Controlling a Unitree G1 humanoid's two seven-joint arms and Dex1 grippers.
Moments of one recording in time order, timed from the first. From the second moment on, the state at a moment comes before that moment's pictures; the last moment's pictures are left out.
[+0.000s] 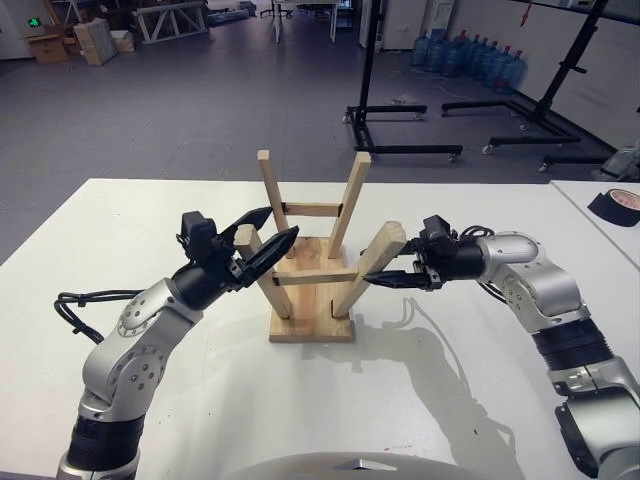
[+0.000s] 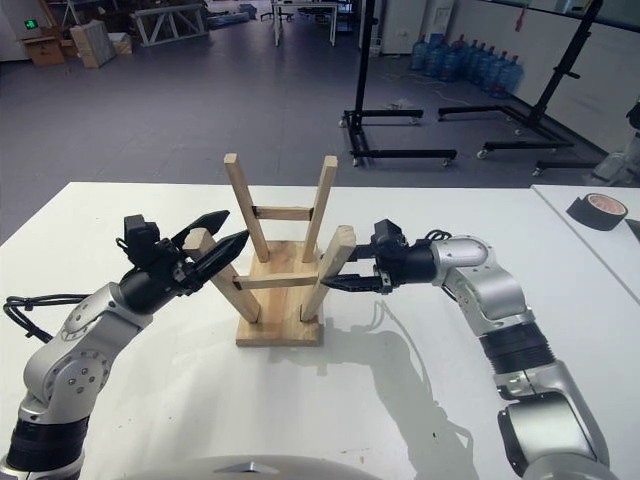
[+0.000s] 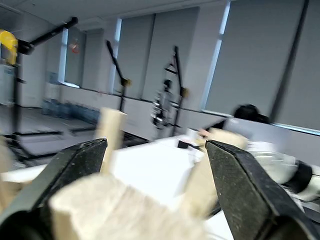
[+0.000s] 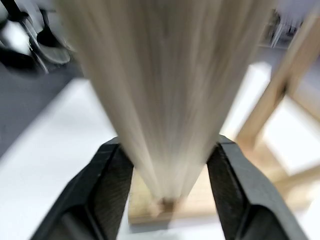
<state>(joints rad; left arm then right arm) -0.06 0.40 -0.04 -0.50 -0.85 0.43 -0.58 -0.40 -0.68 0.26 0.12 0.46 0.26 1.28</state>
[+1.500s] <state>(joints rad) -0.12 0.25 0.05 -0.51 -1.18 0.52 -0.57 0.10 -0.65 0.03 -0.68 0.46 0.23 0.92</state>
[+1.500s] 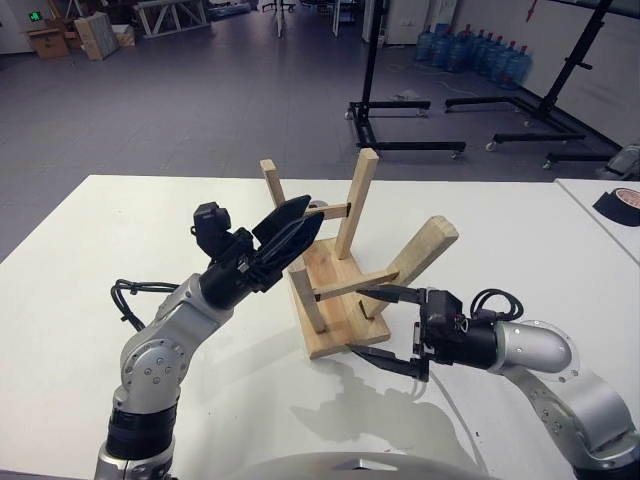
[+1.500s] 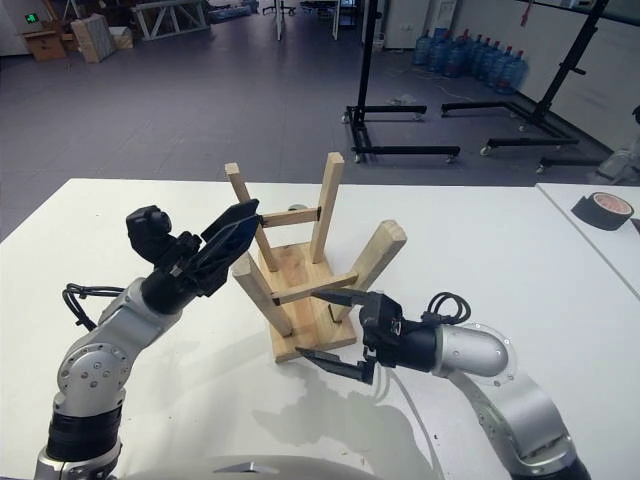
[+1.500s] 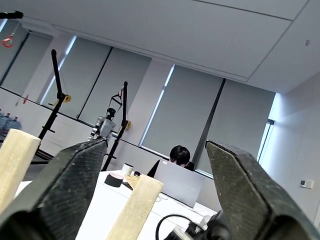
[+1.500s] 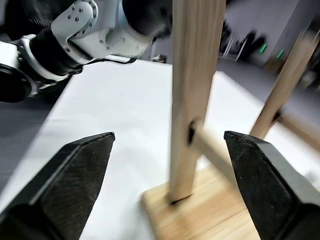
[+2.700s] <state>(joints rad) -0.13 0.33 0.07 -0.57 -1.21 0.57 -0.53 -0.05 -0.47 0.27 -0.47 -0.76 -0.13 0.34</state>
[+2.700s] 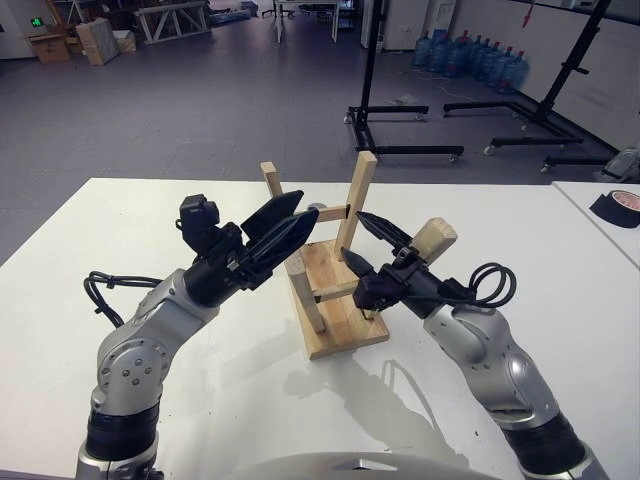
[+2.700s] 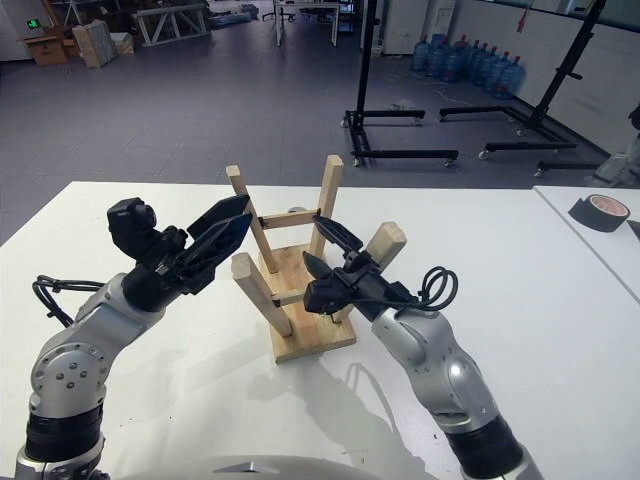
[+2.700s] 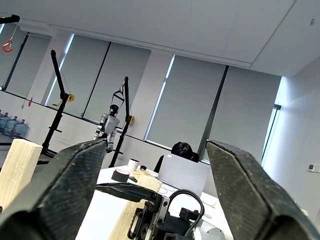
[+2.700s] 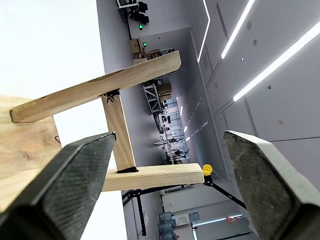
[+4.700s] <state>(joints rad) -0.04 0.33 -0.07 -0.47 -0.84 0.52 -0.60 -0.17 -0.20 0.03 -0.47 0.84 0.68 0.46</state>
